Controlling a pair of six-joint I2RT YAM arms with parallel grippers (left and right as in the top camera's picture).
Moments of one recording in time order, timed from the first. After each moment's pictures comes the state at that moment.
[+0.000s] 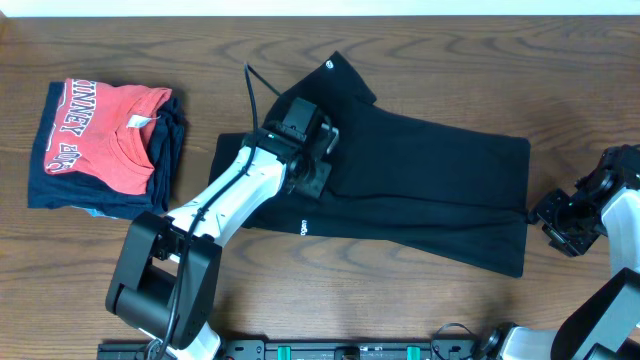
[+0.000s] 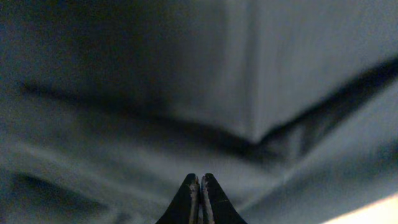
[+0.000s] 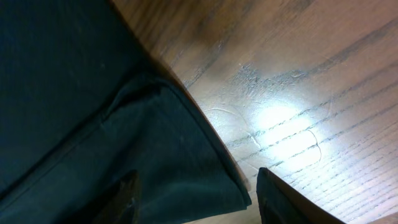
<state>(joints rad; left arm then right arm) -0.48 1.78 1.19 -0.66 0.15 -0.03 -0.51 1.52 0.96 -0.97 -0.10 0.31</state>
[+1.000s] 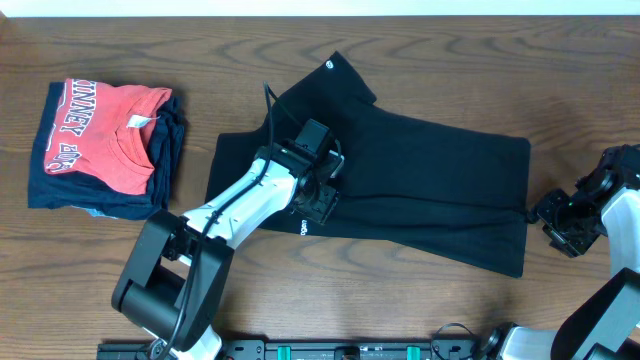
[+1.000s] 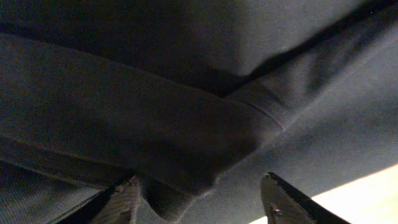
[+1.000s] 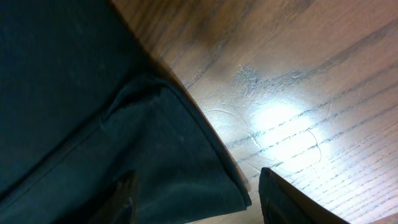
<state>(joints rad) -0.54 1.79 1.11 -0.72 0.14 -0.03 -0.51 1.52 0.96 -0.97 -0.10 0.31</state>
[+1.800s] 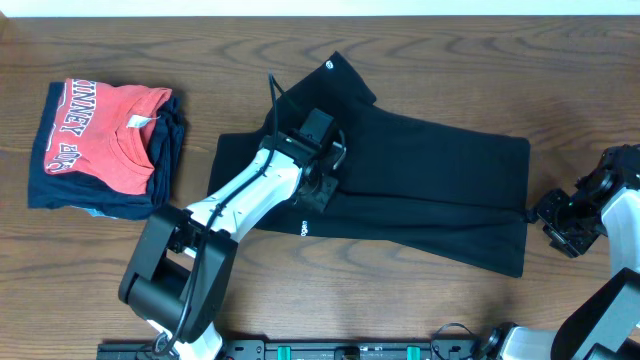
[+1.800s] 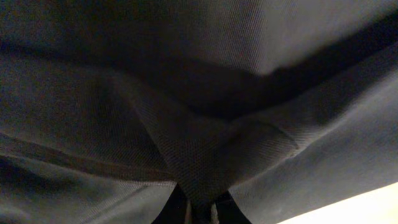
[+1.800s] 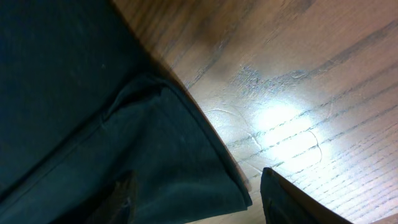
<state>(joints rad) -0.54 1.83 1.20 -0.76 0.10 -0.03 -0.51 1.52 0.96 -0.97 -0.10 0.31</state>
